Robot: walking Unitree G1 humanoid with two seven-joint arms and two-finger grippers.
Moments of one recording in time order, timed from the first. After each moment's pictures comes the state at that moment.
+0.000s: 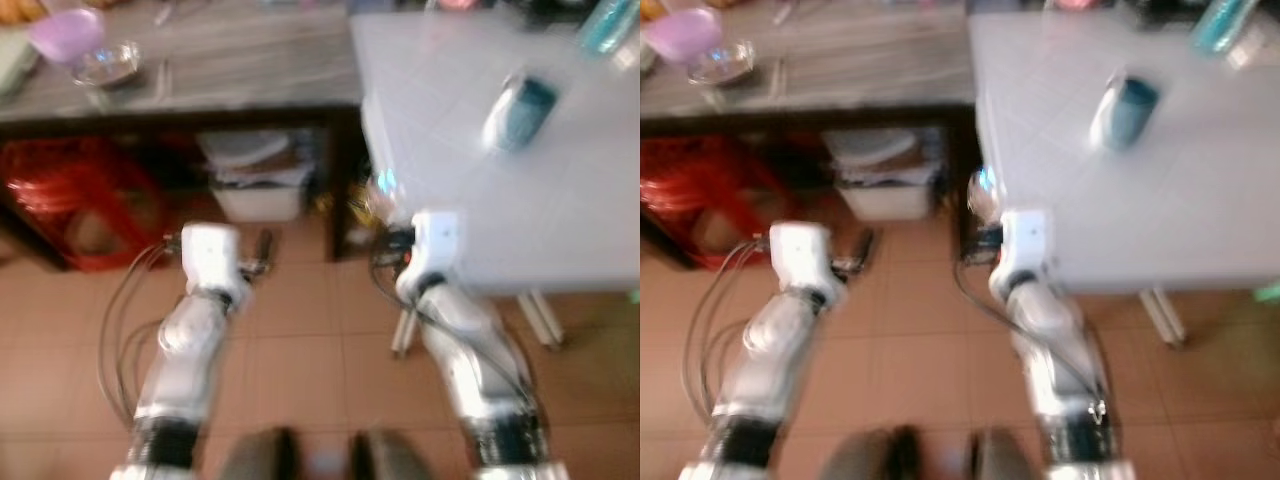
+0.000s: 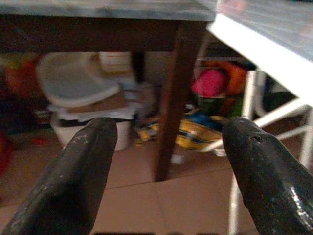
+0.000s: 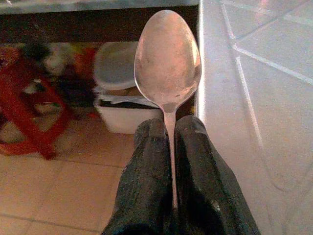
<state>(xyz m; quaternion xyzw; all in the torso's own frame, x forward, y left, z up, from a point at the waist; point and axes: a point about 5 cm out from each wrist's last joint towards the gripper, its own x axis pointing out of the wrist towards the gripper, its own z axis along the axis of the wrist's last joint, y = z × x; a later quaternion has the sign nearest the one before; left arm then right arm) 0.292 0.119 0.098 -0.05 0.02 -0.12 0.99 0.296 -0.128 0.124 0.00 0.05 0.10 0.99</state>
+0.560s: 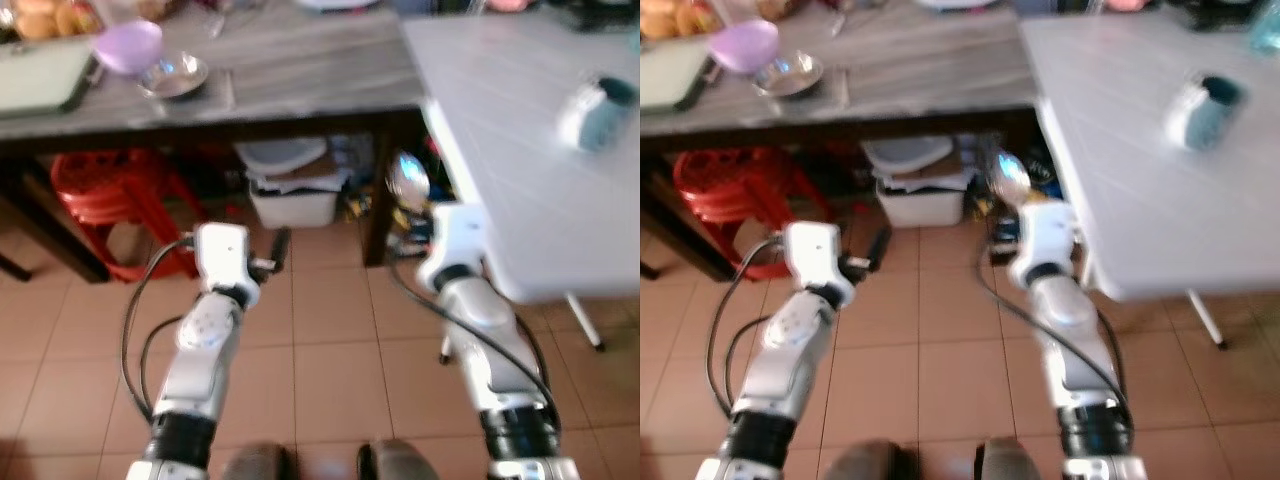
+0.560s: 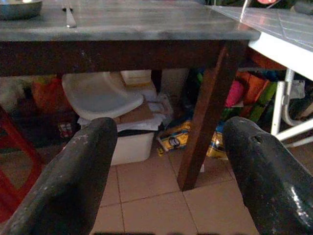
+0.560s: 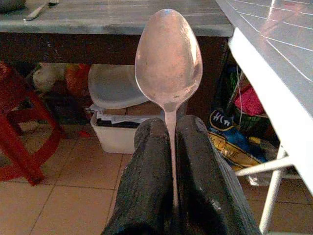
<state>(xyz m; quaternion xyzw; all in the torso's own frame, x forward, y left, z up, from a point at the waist) 0.298 0.116 0.102 -0.04 0.00 -0.12 0.99 0.303 -0.145 0.126 -0.02 0.02 0.07 1.00</state>
